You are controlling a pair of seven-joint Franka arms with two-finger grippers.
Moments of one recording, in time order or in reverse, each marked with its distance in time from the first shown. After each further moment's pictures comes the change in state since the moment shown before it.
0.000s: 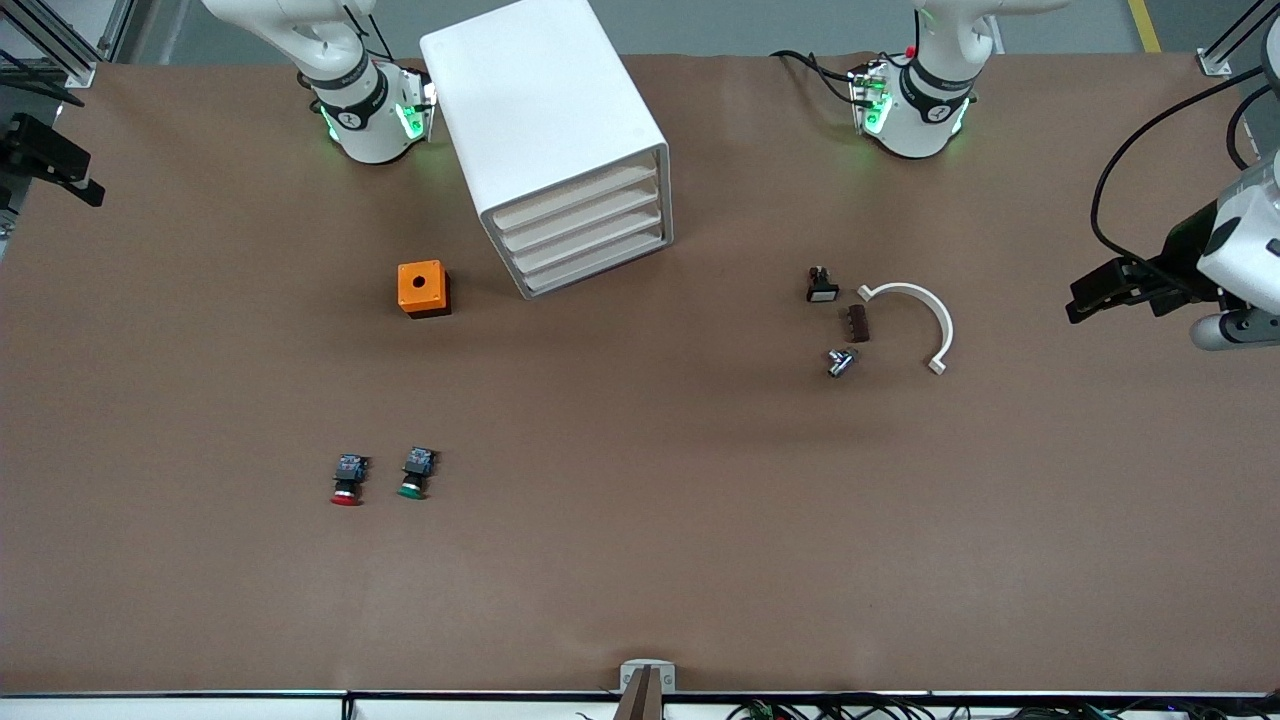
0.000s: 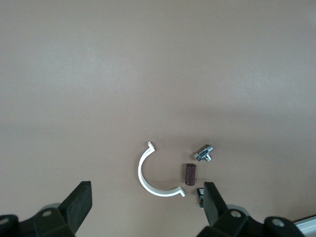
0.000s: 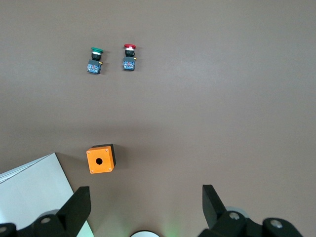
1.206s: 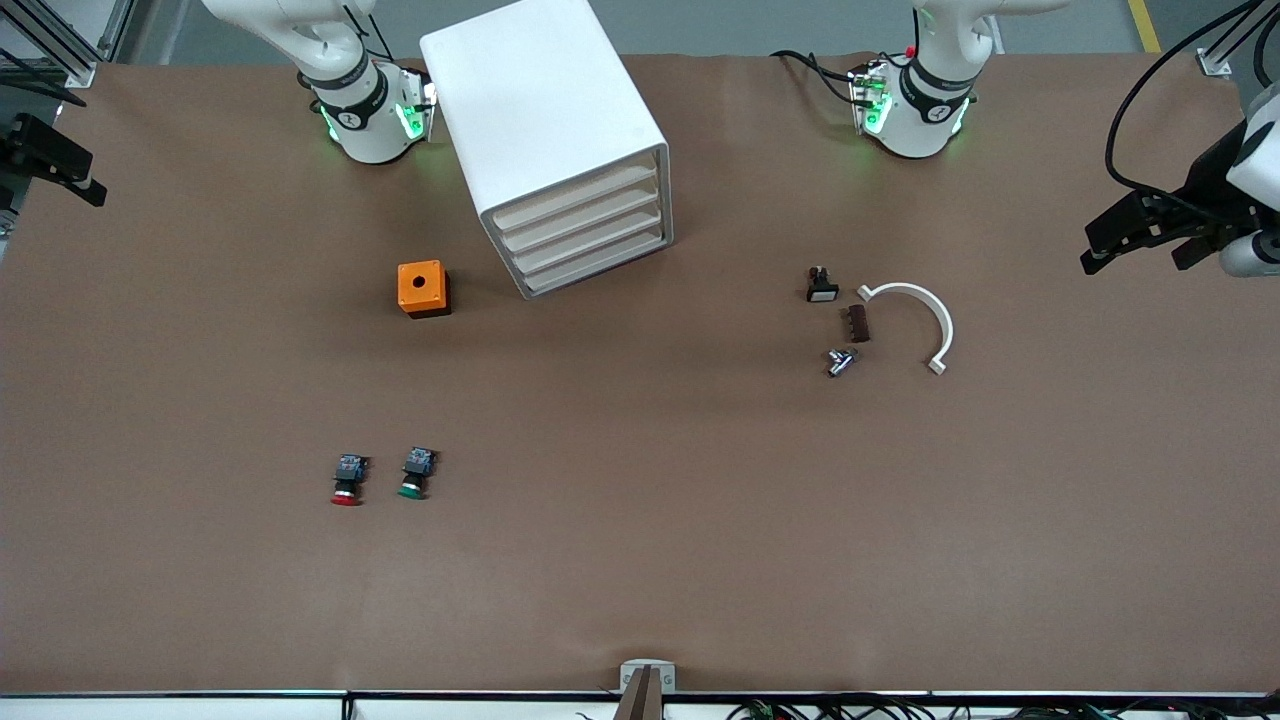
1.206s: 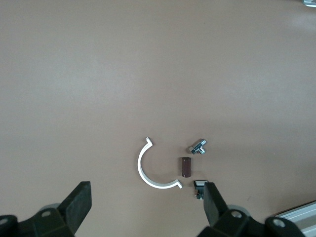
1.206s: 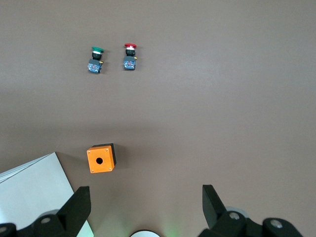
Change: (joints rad) left arm 0.000 -0.088 -0.026 0.014 0.006 -0.058 0.001; right arm 0.000 0.000 0.002 -0.001 0.000 -0.001 0.000
